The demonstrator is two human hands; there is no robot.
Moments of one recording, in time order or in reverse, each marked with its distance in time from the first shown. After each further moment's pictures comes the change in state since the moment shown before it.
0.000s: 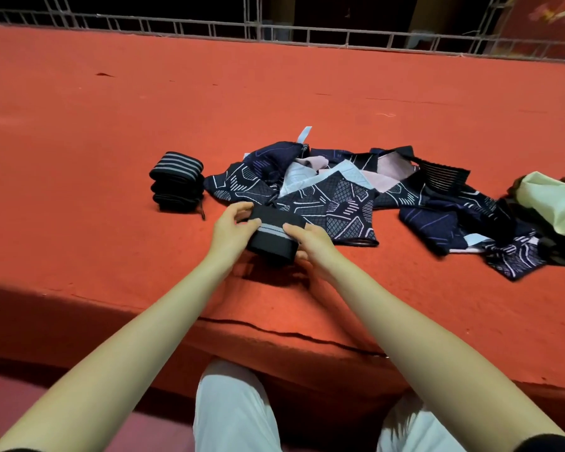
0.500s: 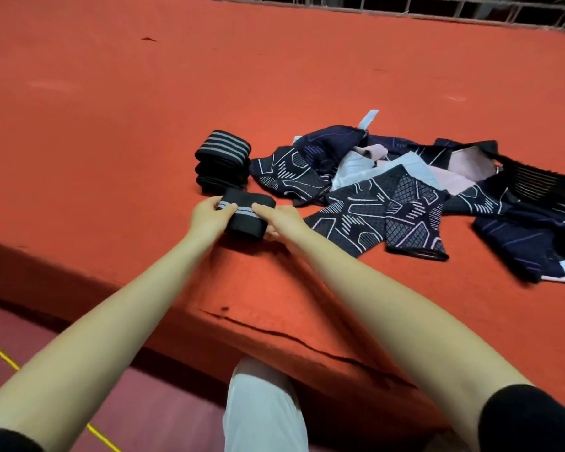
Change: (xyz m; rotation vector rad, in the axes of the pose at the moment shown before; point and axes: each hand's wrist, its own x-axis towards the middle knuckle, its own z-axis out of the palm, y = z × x) left_hand 0.068 -0.065 -0.100 0.219 0.135 -0.214; right_hand 0.082 -0.002 0.130 -0.134 -0.164 0.118
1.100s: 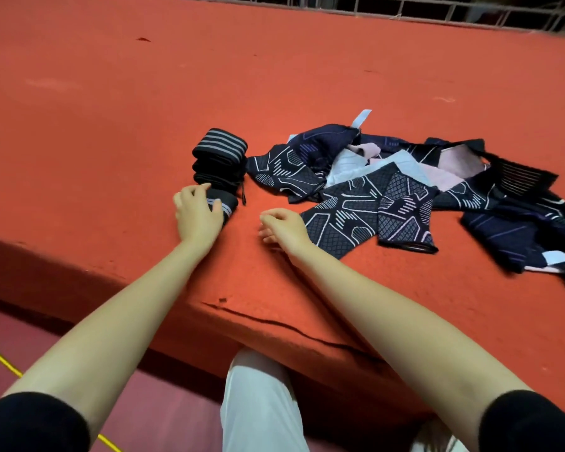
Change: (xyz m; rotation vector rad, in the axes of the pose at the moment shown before) left_hand 0.005 -0.026 -0.005 0.438 0.304 0.222; right_hand -0.019 0.024 0.003 0.059 0.082 -0.114
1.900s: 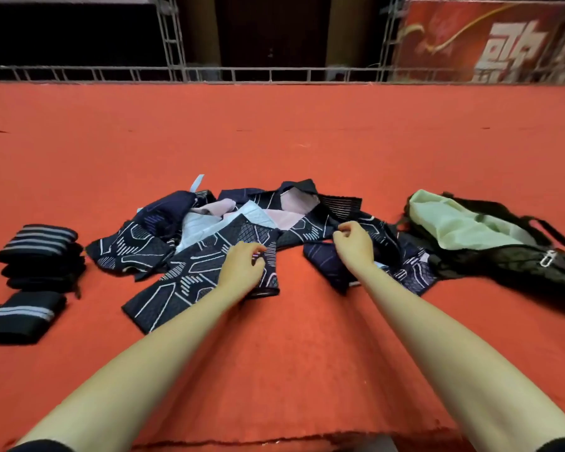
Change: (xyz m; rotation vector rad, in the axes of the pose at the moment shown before) left_hand -0.110 0.297 0.151 -0.245 -0.493 0.504; right_hand -0.054 -0.022 -0.409 -0.509 0.828 -0.090
